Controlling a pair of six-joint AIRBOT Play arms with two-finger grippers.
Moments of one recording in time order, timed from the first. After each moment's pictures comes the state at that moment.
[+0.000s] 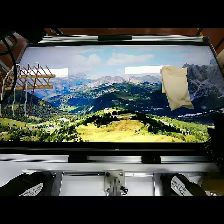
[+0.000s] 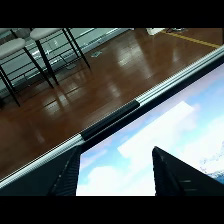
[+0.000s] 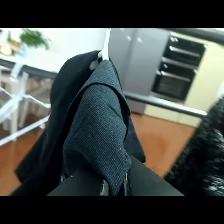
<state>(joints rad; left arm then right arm) -0.36 -1.12 1.74 1.38 -0.72 -1.08 -0.41 -1.10 1.98 0.33 -1.10 -1.14</state>
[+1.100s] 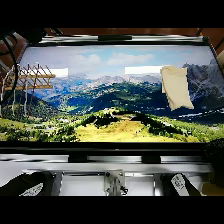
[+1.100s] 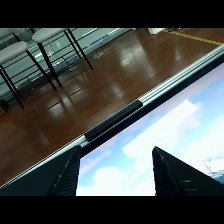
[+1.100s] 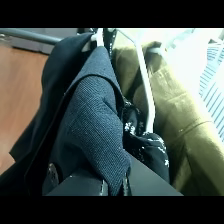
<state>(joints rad) -0.36 -1.12 1.74 1.38 -0.71 -1.05 -0.84 -0.97 1.98 0.59 -1.26 -1.39</state>
